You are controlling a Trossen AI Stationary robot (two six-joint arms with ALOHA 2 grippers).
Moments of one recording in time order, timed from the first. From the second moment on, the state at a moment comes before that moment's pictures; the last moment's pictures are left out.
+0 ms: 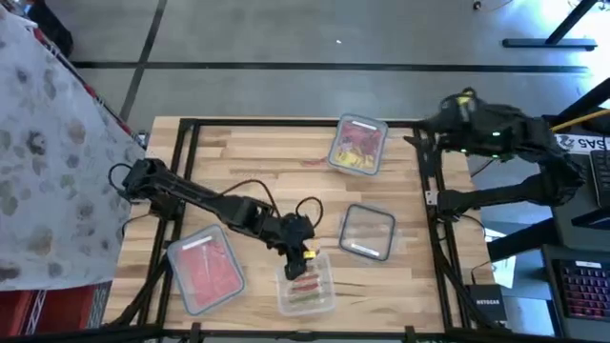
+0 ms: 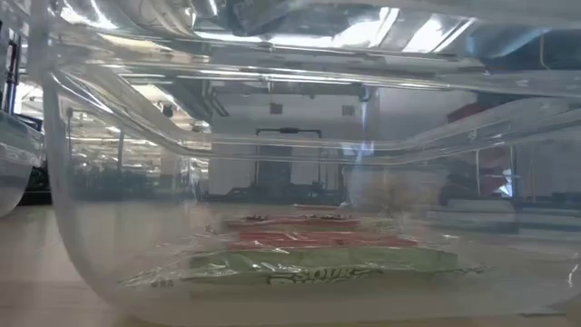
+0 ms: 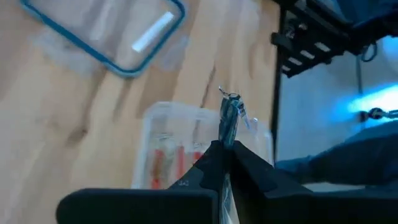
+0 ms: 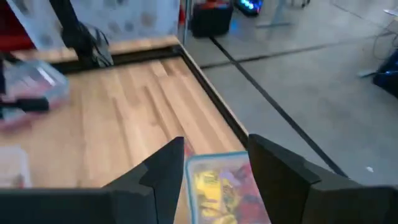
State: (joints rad) left arm -0.33 1.77 1.50 -0.48 -0.01 -0.67; right arm -0.14 0.84 1.48 -1.08 0.28 0.06
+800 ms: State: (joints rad) left arm -0.15 1.82 1.50 -0.65 0.22 -0.62; right arm -0.14 0.67 1.40 -1.15 0.28 0.28
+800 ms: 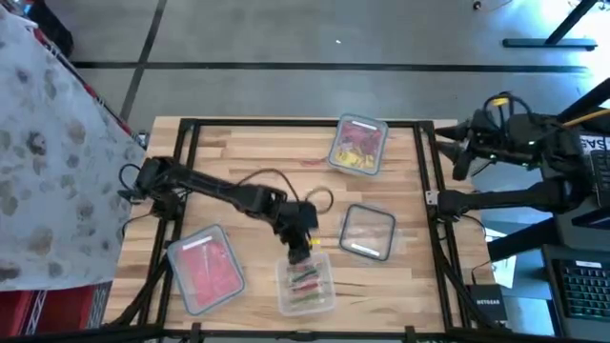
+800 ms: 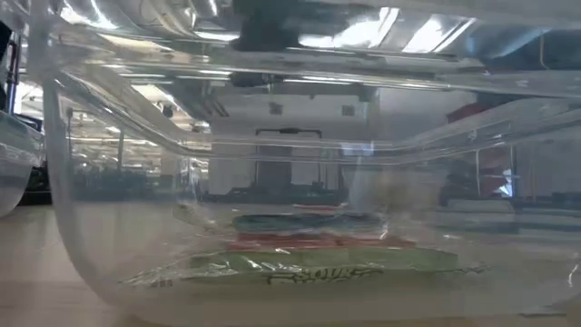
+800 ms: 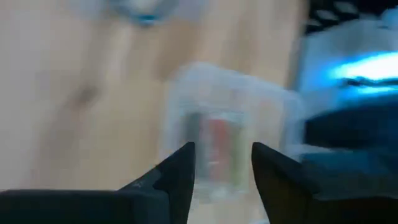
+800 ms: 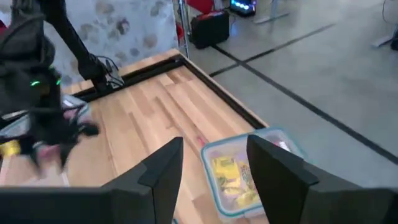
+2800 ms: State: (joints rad) left arm 0.08 1.91 1.55 -0.94 -0.13 0.06; right arm -0.14 0.81 1.22 -0.81 0.19 0.56
